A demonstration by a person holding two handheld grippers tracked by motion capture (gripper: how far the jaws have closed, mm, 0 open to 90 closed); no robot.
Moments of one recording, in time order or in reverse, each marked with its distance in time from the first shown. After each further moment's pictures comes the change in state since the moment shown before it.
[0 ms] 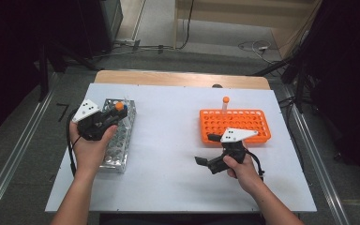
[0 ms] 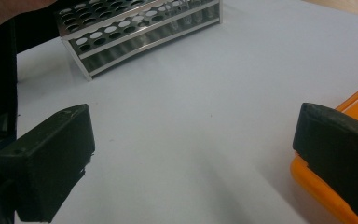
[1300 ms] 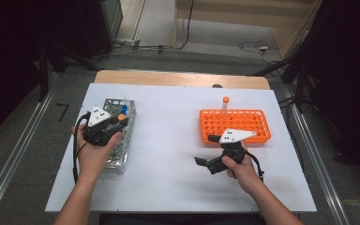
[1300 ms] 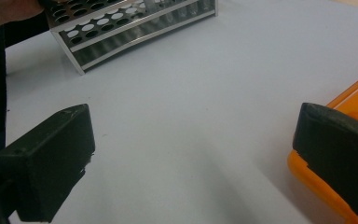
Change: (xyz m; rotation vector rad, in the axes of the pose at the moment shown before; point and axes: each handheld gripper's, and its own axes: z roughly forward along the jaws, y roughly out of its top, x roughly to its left) left arm -0.007 -0.020 0.012 0.165 0.110 0.063; right arm -0.001 -0.004 0.004 0.016 -0.018 -0.002
